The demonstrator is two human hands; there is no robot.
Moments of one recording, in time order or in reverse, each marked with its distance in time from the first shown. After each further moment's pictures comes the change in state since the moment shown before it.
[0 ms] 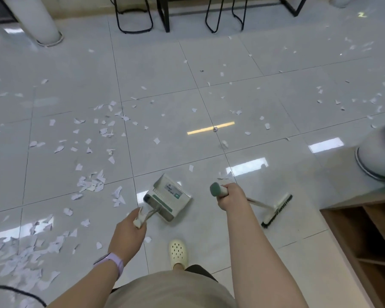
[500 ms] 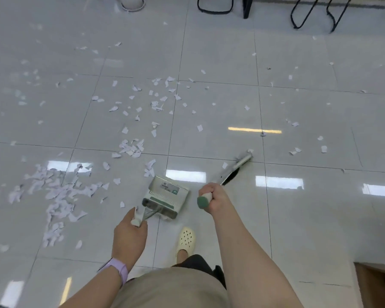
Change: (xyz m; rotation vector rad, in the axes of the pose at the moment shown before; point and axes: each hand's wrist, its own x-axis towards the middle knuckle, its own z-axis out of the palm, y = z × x) left_hand -0.051 -0.035 -0.007 -0.238 0.365 -0.360; right_hand 0.010 0.098 0.075 -0.200 -0.348 0.292
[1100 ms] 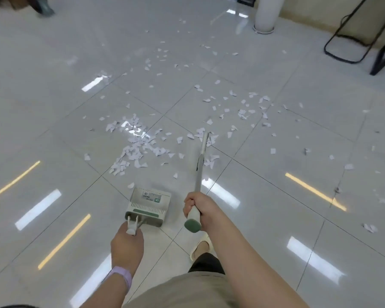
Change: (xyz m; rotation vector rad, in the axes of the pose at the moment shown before) left_hand -0.166 -0.193 -0.076 -0.269 0.500 -0.502; right_hand -0.080 0.253 -0.015 -1.015 -0.218 0.237
